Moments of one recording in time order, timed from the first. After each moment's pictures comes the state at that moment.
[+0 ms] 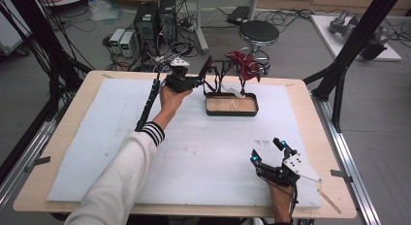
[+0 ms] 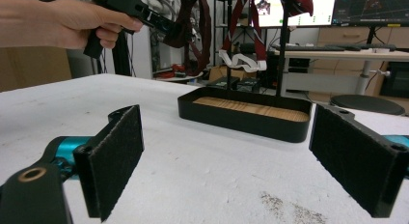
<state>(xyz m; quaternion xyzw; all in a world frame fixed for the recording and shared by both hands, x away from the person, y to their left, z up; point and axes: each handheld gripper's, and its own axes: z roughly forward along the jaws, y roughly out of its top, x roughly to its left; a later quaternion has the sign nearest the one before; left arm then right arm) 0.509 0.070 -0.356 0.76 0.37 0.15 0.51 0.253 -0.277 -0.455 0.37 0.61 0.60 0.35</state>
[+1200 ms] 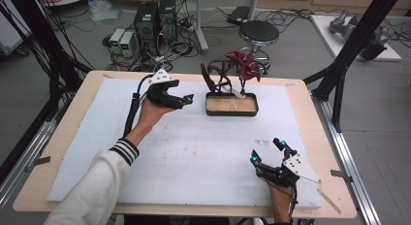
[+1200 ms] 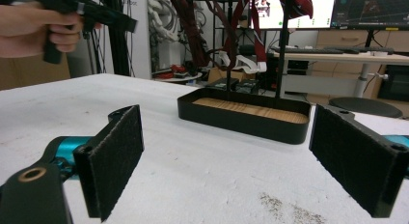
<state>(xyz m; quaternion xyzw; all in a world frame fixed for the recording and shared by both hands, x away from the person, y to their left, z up) 0.449 0.128 -0.360 0.76 0.27 0.19 0.56 0.252 -0.277 -0.455 0.37 0.61 0.60 0.36</state>
